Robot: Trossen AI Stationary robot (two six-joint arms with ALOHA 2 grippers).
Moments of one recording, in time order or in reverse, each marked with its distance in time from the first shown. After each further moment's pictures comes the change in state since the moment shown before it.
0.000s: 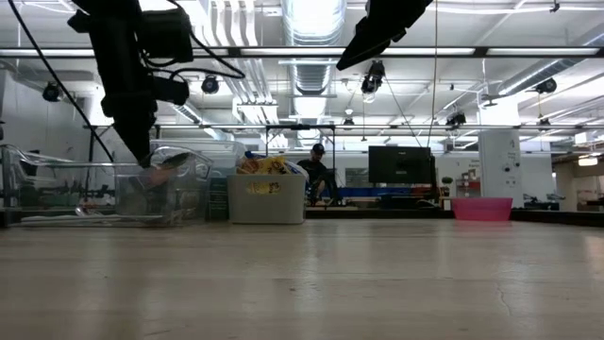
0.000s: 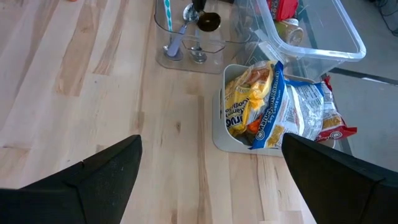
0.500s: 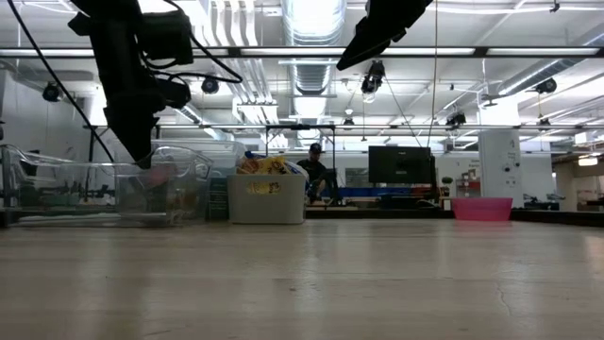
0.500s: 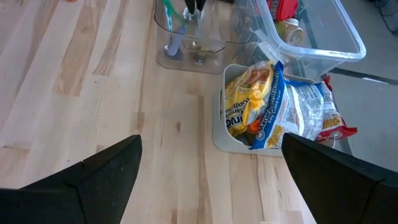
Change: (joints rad) left arm 0.001 0.000 -0.008 0.014 0.052 -0.123; right arm 0.000 0.000 0.000 0.000 0.000 0.000
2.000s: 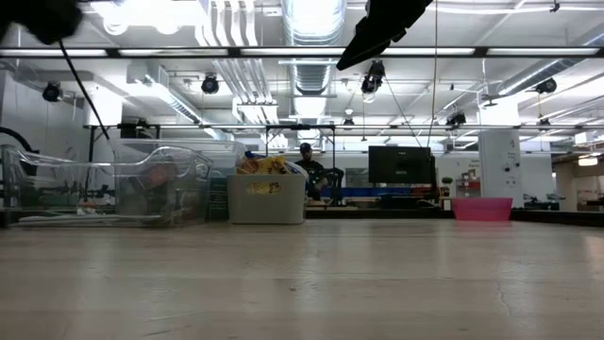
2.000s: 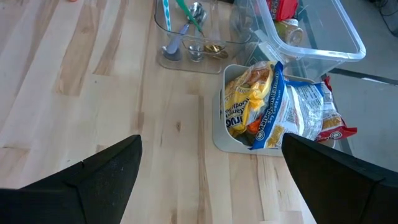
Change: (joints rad) left arm -0.859 0.000 0.207 -0.209 0.236 -1.632; right arm 0.000 0.000 0.000 0.001 0.000 0.000
